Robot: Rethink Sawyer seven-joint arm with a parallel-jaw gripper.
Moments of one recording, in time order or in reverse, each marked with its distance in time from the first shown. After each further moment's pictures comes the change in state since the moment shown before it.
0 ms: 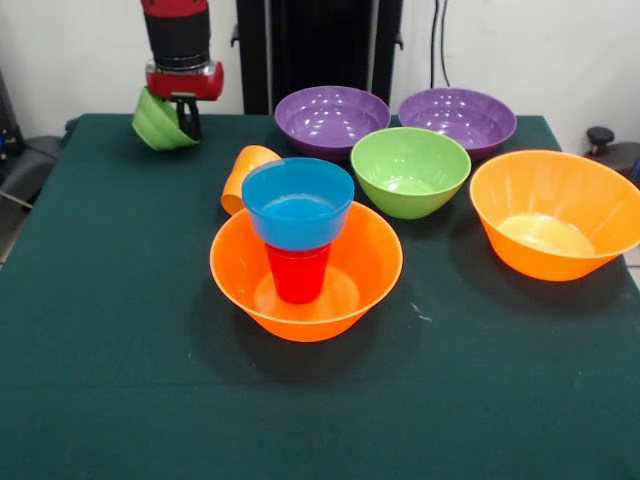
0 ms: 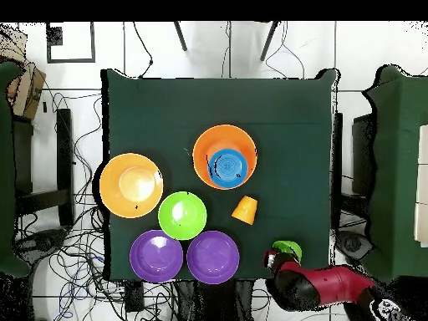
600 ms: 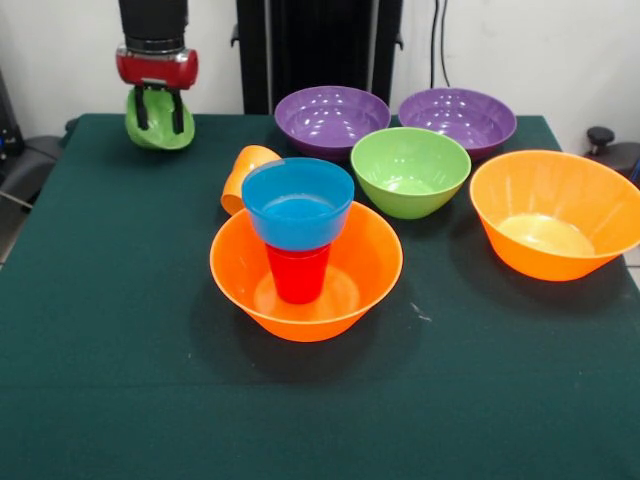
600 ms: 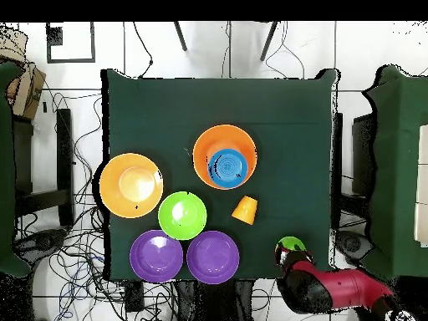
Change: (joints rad) arm -0.039 -0.098 0.028 0.013 0.008 0.000 0.000
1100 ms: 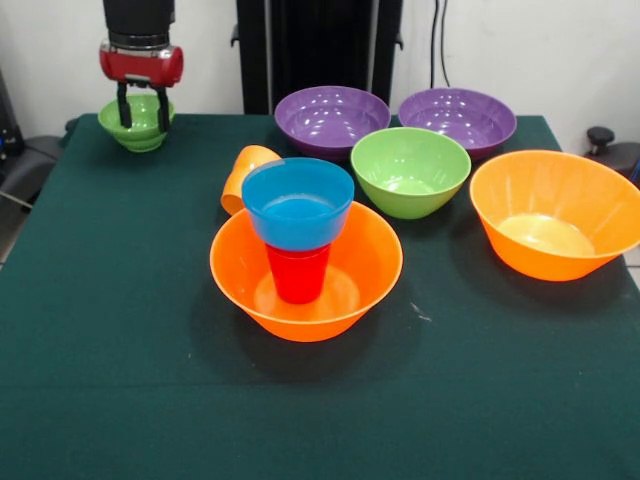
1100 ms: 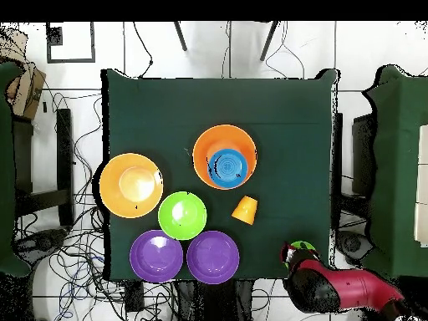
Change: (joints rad) arm -0.060 -0.024 0.058 0.001 0.006 0.038 0.000
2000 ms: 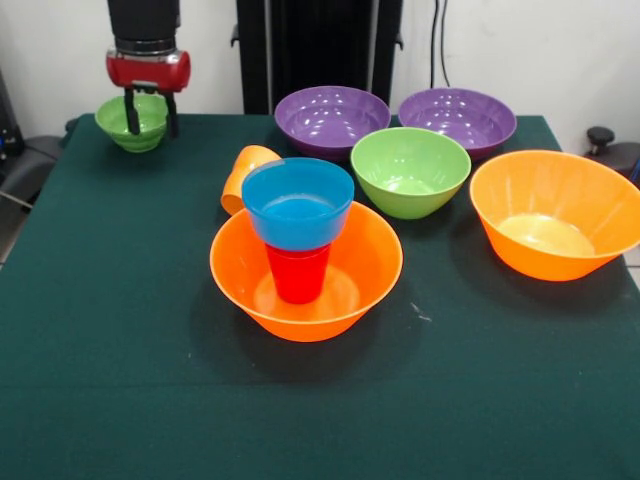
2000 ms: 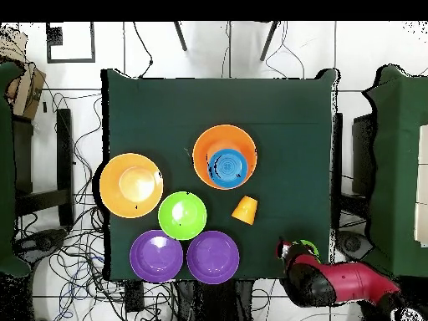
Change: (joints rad) arm 0.018 0.007 0.033 0.000 0.001 0.025 0.000
